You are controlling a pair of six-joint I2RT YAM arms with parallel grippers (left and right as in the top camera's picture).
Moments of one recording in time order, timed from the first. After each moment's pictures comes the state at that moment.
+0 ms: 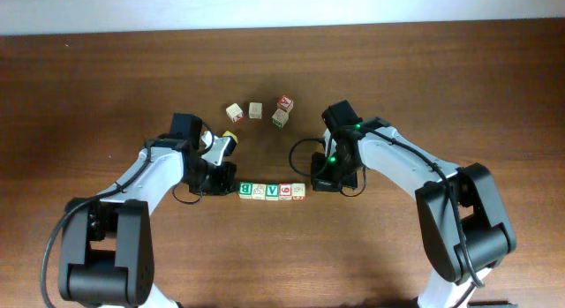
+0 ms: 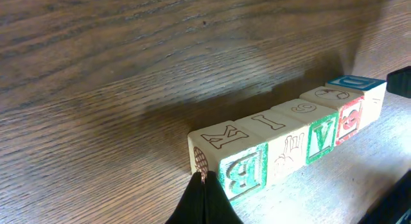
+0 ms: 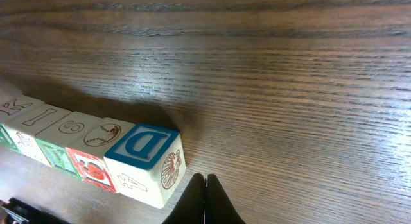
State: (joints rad) left arm -0.11 1.78 1.01 -0.69 0.51 0.03; right arm 0.39 1.91 1.20 -0.78 -0.43 0.50
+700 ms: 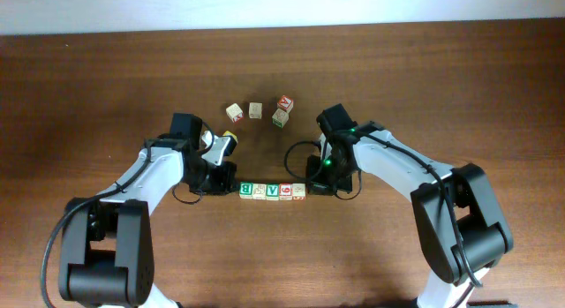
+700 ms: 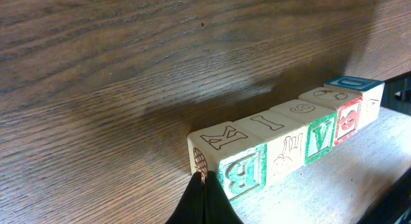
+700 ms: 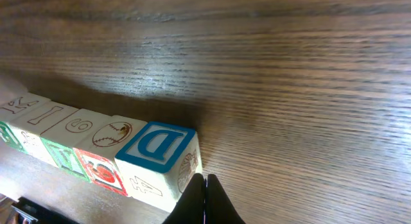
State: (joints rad) left arm -0.11 1.78 1.01 -0.69 0.51 0.03; right arm 0.42 1.91 1.18 -0.75 -0.45 0.55
